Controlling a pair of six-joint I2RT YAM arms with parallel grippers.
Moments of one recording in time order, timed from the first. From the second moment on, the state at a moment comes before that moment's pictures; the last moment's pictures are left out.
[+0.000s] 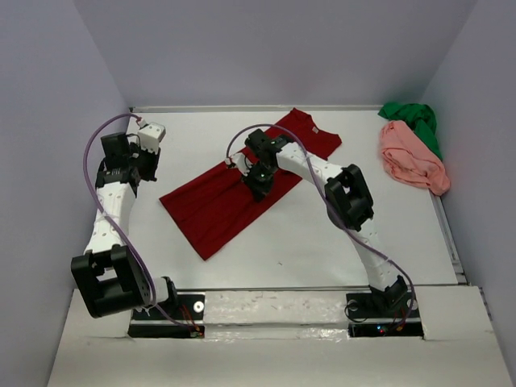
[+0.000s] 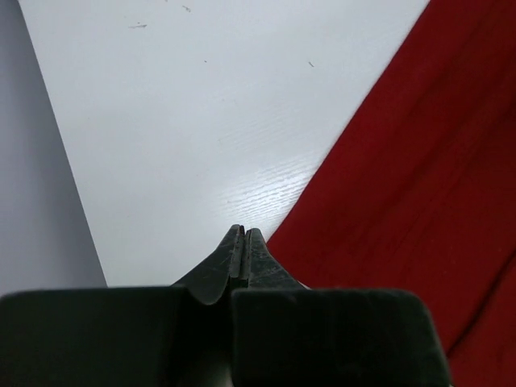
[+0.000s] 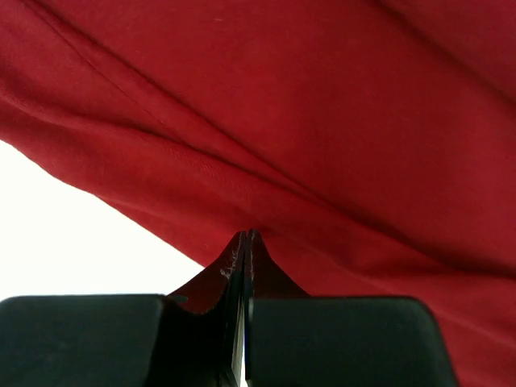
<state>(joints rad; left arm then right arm) 0.21 1.31 1.04 -0.41 0.35 0.46 0.68 2.36 2.09 -1.00 -0.43 -0.44</state>
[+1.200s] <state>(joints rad) 0.23 1.28 1.02 -0.41 0.37 0.45 0.77 1.99 1.37 -0.81 -0.37 -0.43</state>
